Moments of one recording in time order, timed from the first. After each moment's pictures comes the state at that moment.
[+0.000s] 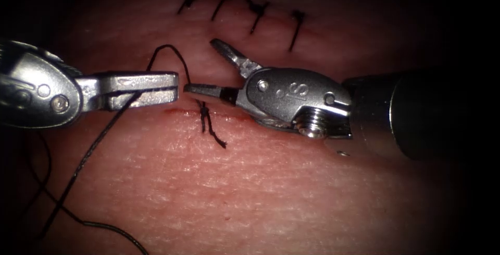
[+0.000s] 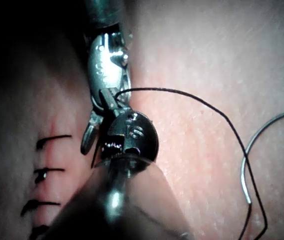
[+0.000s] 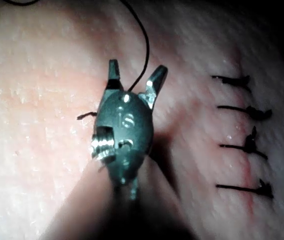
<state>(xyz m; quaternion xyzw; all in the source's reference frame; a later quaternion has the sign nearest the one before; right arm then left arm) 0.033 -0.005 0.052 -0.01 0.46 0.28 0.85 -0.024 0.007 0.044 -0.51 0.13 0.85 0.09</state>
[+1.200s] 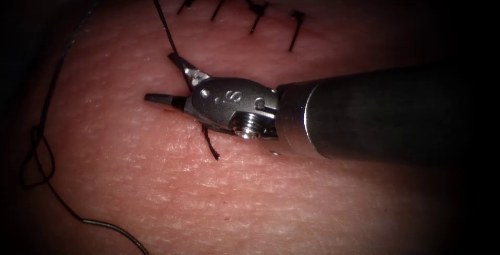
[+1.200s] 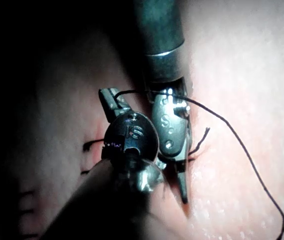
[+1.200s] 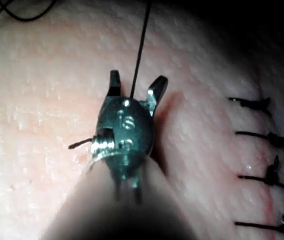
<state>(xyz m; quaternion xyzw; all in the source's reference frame) 0.039 -0.005 0.057 -0.04 0.44 0.28 0.85 -0.024 0.014 0.041 -0.51 0.15 0.84 0.08</state>
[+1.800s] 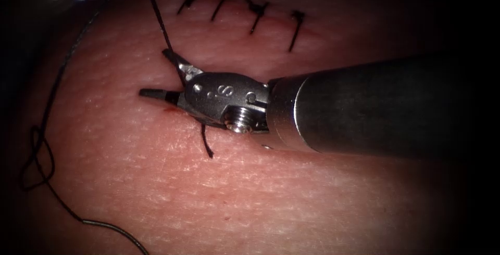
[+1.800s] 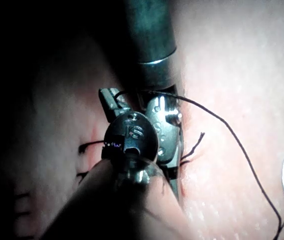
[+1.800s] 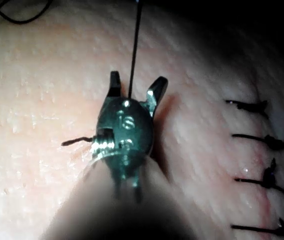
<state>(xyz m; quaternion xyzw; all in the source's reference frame) 0.040 -0.004 0.058 -0.05 0.45 0.28 0.84 -0.024 0.013 0.041 -0.52 0.15 0.84 0.08</state>
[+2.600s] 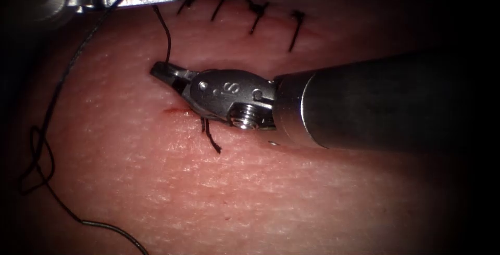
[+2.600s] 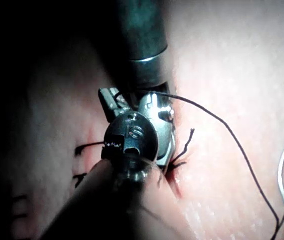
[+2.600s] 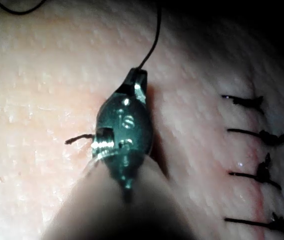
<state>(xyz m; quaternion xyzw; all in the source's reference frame) 0.038 -0.004 0.057 -0.03 0.49 0.26 0.83 -0.024 0.012 0.040 -0.52 0.15 0.84 0.08</state>
